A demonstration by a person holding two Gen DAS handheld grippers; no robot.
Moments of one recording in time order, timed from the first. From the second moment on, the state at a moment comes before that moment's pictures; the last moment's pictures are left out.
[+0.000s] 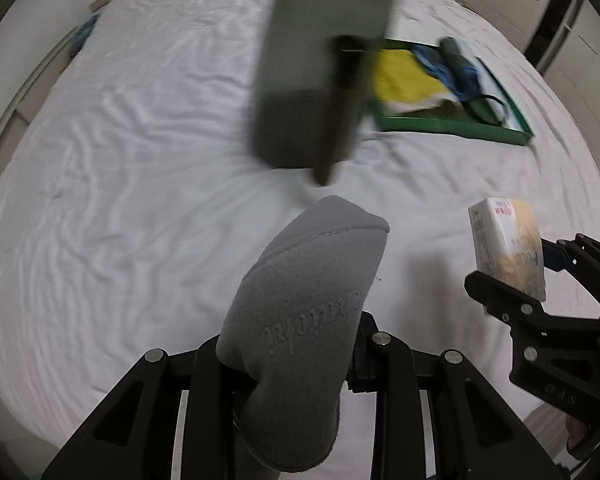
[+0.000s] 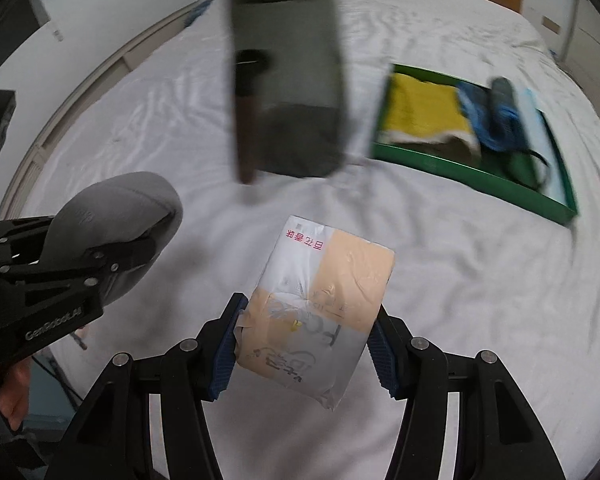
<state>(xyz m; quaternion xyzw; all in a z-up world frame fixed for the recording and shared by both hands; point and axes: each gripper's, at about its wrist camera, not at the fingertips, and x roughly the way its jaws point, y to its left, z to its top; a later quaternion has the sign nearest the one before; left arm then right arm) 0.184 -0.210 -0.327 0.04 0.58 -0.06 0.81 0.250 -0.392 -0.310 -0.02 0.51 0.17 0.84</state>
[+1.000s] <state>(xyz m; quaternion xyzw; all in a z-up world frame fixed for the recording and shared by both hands) 0.283 -0.392 -0.306 0.09 0.52 -0.12 0.84 0.330 -0.570 -0.273 -0.01 0.44 0.06 0.90</state>
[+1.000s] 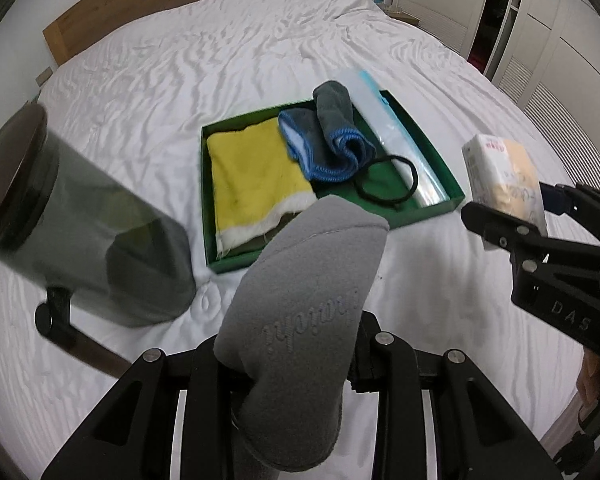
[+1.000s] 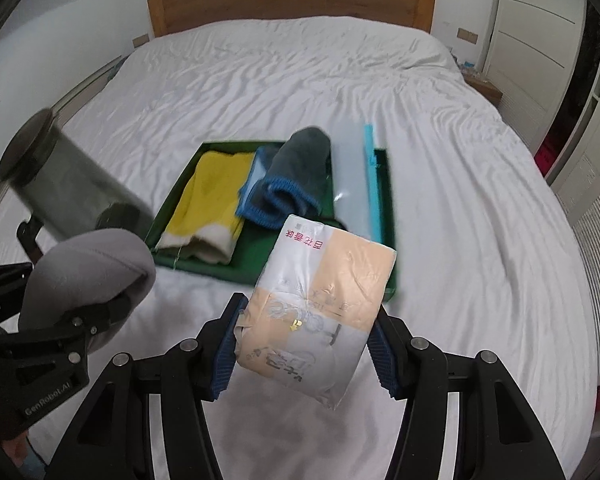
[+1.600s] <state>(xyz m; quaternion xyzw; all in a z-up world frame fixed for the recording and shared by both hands) 0.360 -0.414 -0.324 0.09 0.50 -0.08 0.86 0.415 -0.583 -0.297 -0.04 0.41 0.04 0.91</state>
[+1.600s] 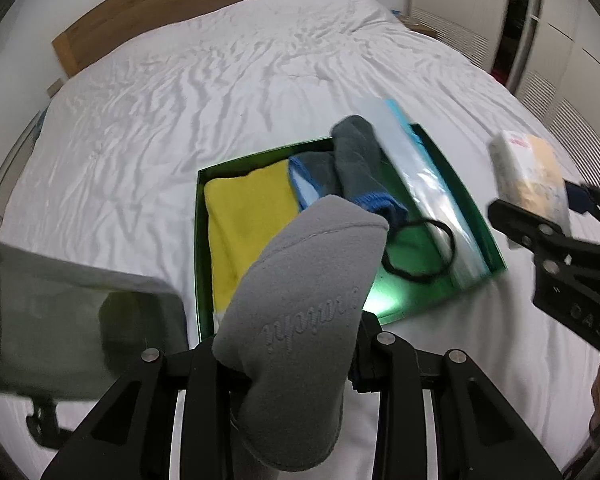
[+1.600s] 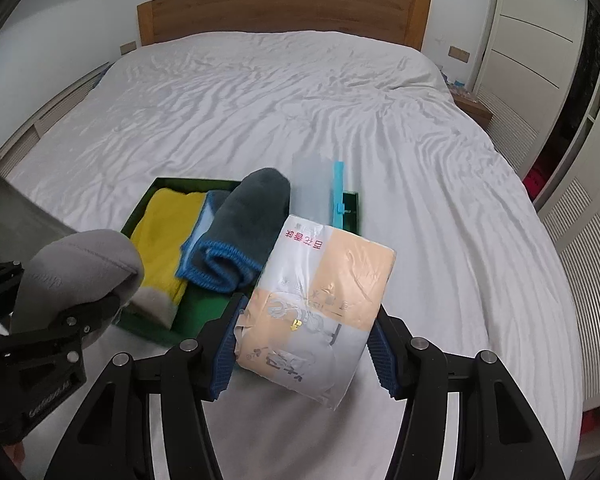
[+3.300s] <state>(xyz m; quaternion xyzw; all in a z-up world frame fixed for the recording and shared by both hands) 0.475 -0.405 -0.410 0.02 0.54 -0.03 0.84 0.586 -0.560 -0.409 -0.08 0.44 0.04 0.89</state>
